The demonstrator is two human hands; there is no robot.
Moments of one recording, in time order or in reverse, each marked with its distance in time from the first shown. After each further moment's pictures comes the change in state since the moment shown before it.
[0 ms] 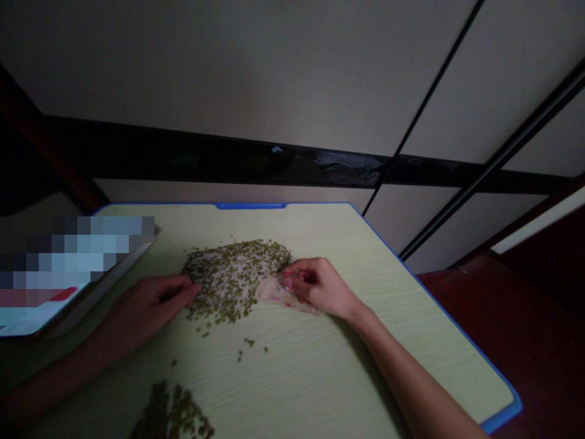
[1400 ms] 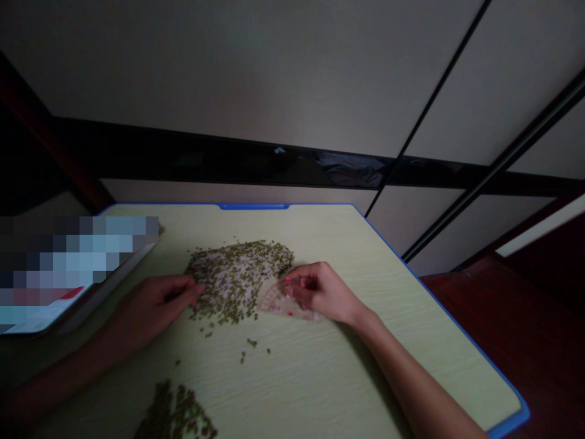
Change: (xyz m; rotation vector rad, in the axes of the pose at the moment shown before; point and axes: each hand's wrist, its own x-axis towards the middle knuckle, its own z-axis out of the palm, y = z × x) left_hand -0.001 -0.002 0.002 -0.024 0.018 0.010; right_hand -0.004 -0.002 0.002 -0.029 -0.052 0.004
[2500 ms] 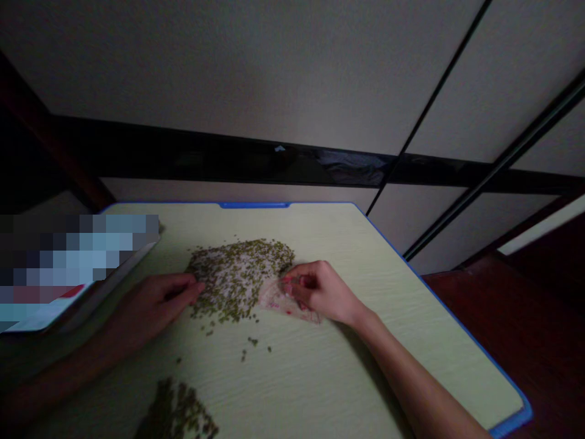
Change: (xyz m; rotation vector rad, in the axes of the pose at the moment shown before) left_hand 0.000 0.000 0.000 -0.001 -0.016 0.003; right_hand 0.001 -0.001 0.002 0.028 -0.002 0.016
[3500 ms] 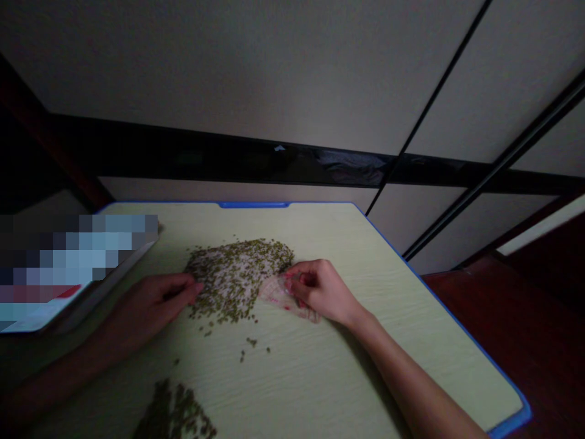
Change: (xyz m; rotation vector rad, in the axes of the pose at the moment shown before) left_hand 0.000 0.000 0.000 0.000 0.001 -0.009; right_hand 0.000 -0.002 0.002 -0.003 0.065 0.040
